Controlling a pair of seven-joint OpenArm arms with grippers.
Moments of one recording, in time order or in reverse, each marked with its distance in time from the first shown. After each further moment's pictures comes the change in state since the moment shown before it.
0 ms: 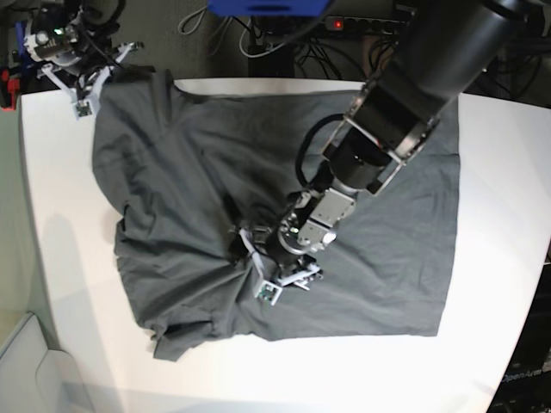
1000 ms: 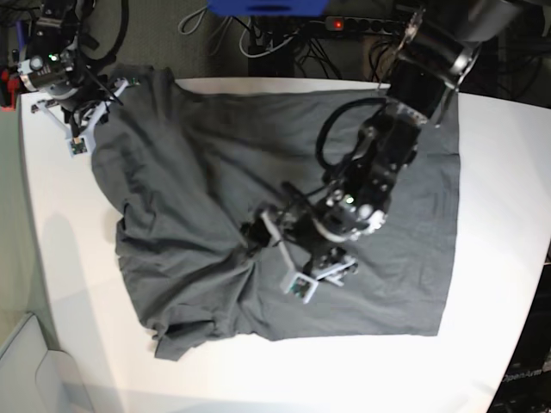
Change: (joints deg) left arm 22.8 -16.3 -11.0 68.0 1.1 0.7 38.2; right arm 7.5 0.2 -0.5 2.1 0.3 0.0 -2.2
